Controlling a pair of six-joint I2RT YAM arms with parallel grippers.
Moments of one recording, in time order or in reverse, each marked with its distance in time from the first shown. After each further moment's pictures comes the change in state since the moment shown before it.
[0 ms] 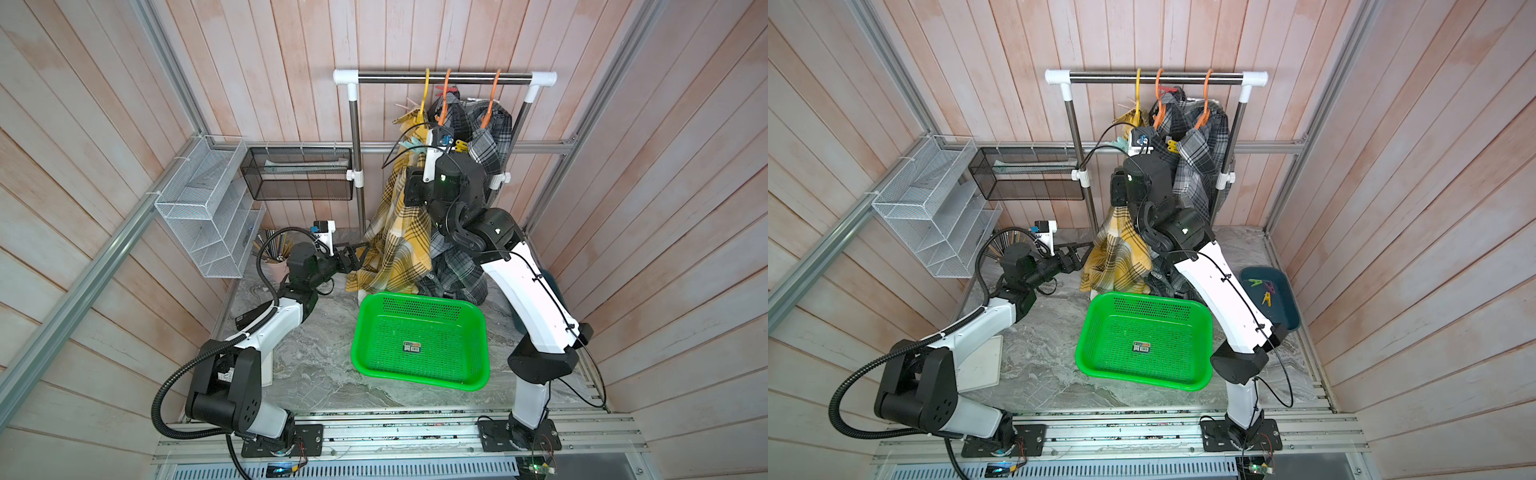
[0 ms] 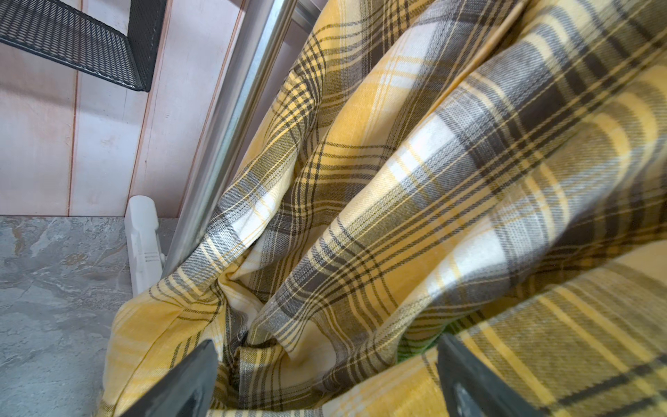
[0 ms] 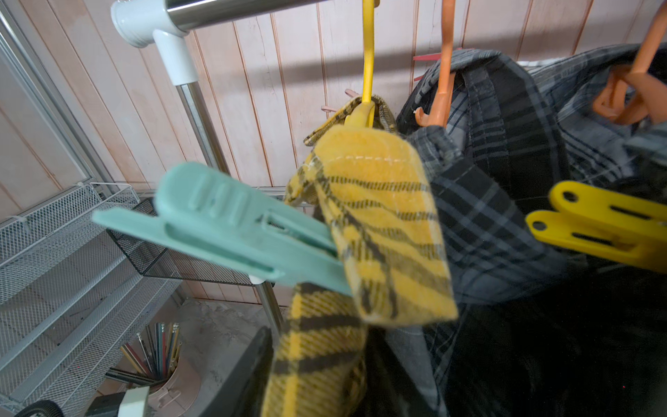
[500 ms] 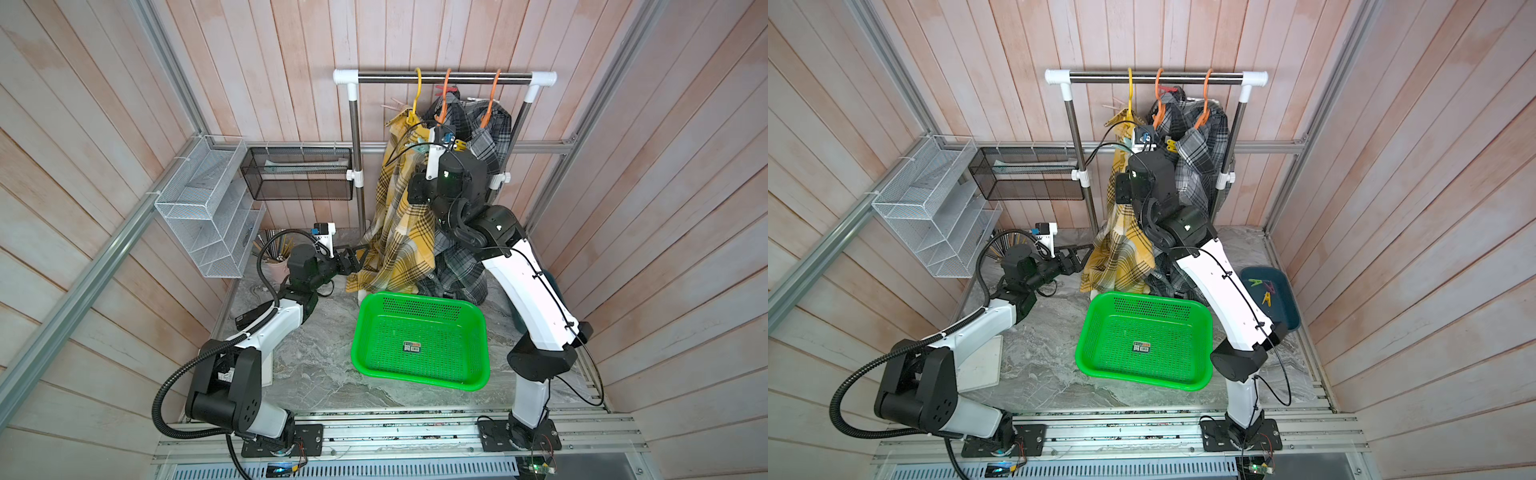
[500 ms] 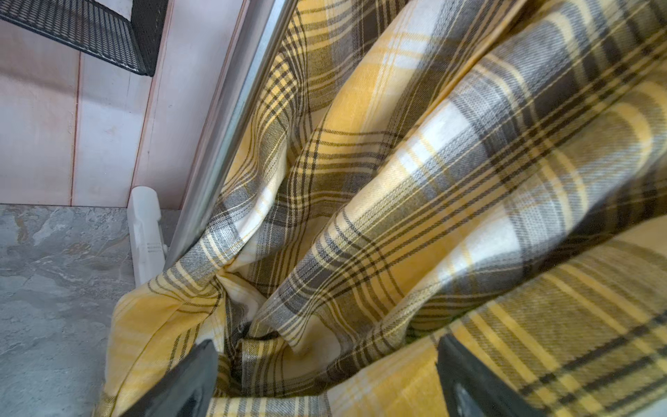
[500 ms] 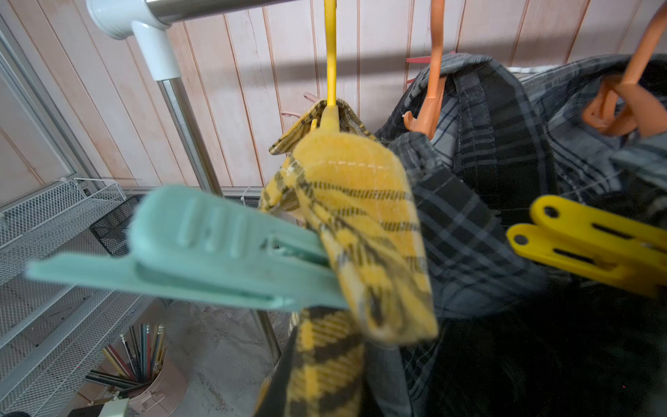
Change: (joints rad) left arm 0.000 -0.002 -0.023 0.005 -0.003 0.000; right arm -0.033 0.010 0.009 0.007 -0.030 -0.039
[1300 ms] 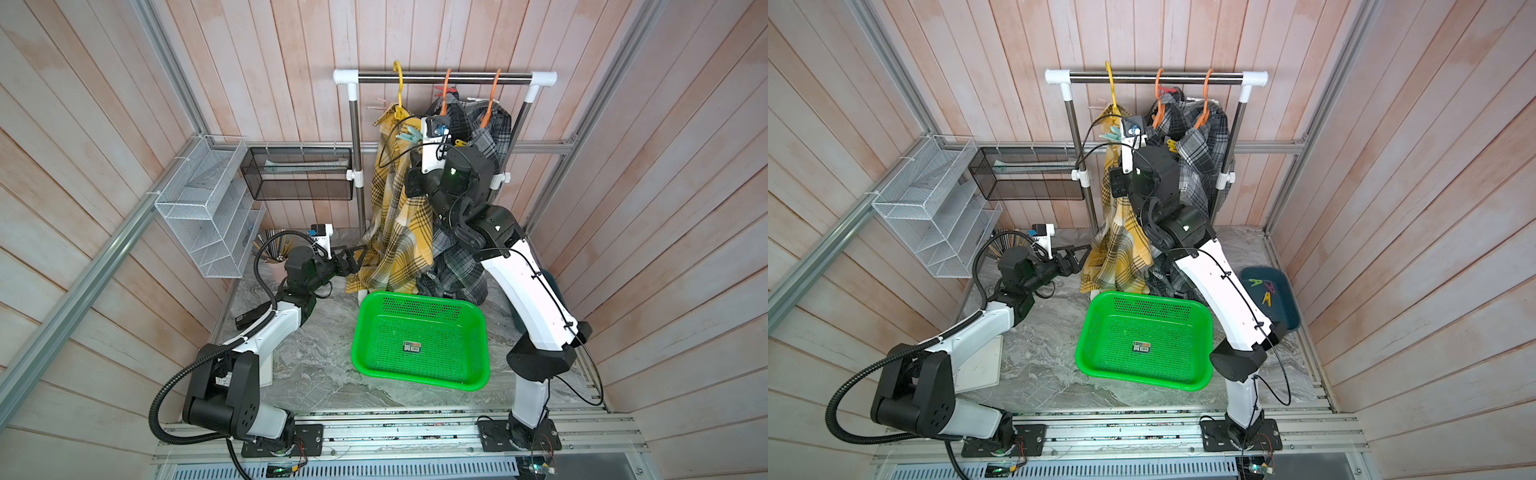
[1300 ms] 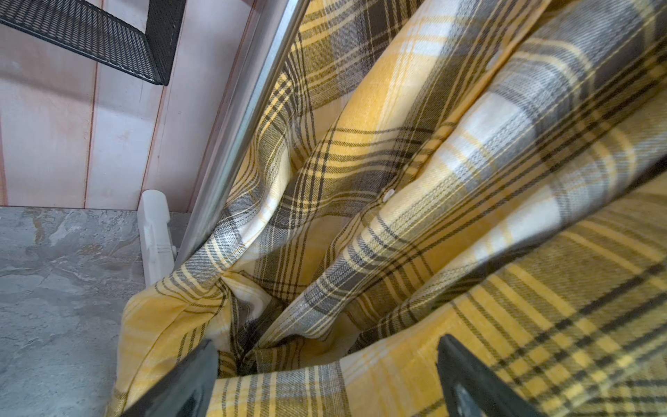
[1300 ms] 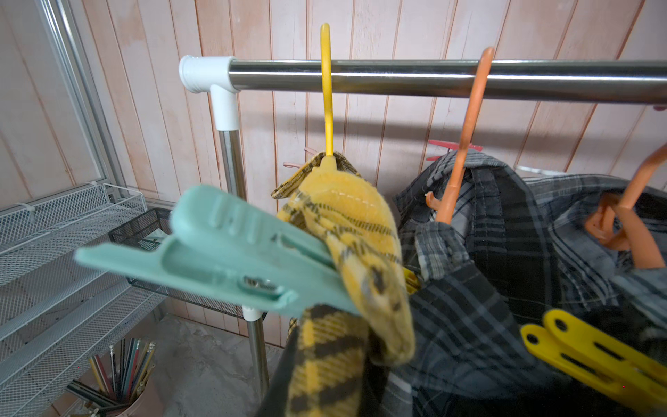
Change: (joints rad) left arm 0.009 -0.026 -0.019 0.002 -0.009 0.007; right arm 0.011 -0.002 0.001 0.165 -0.057 -0.209
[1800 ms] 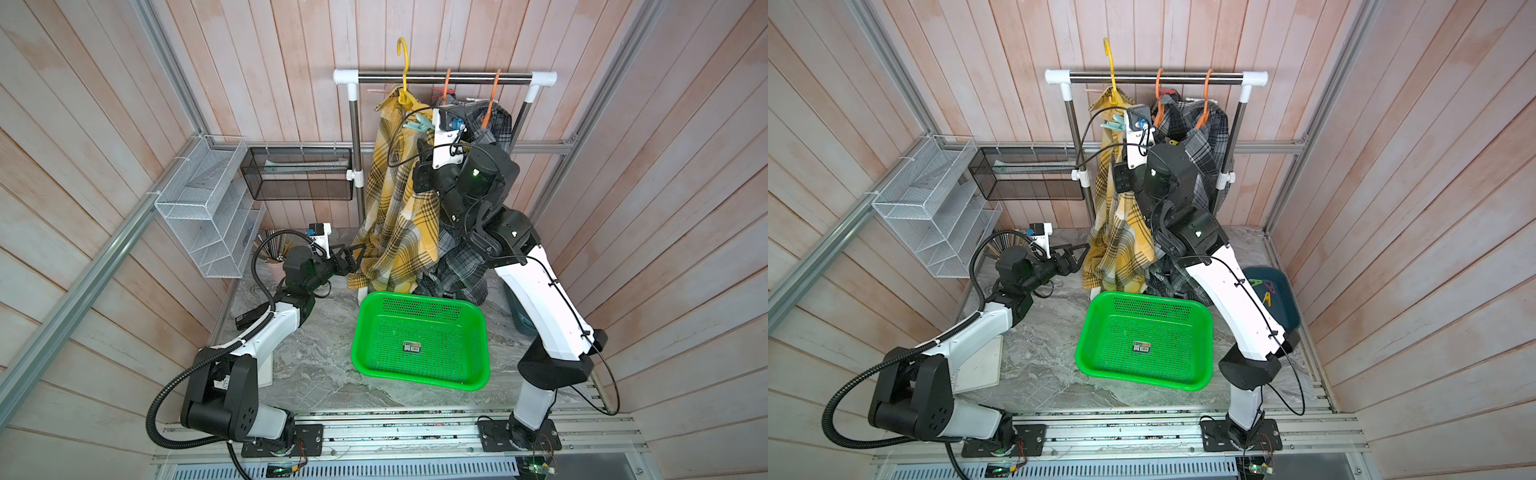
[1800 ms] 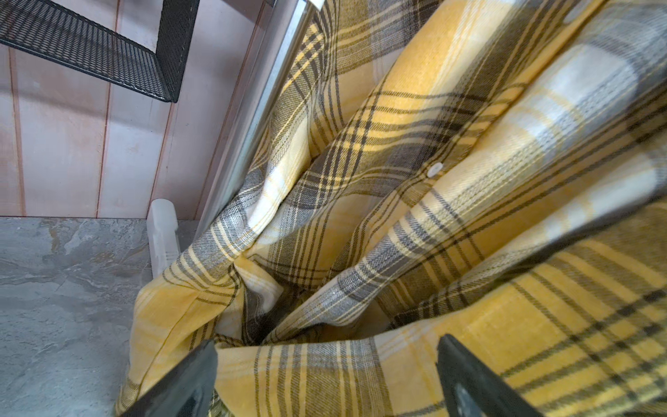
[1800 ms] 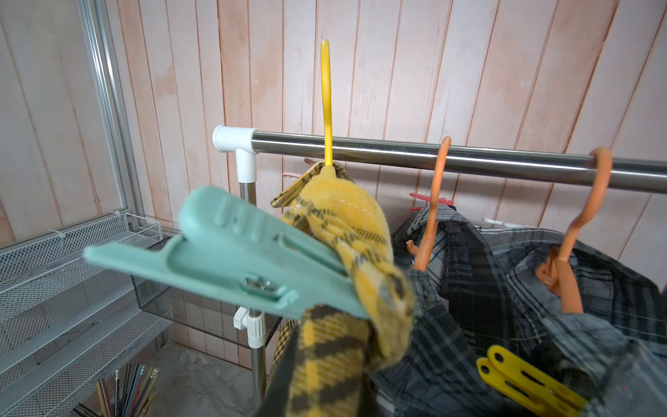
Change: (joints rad) left arm 0.003 -0.018 0.000 -0.010 -0.019 0.013; right arm 0.027 -0.100 -0.088 0.096 -0.011 -0.074
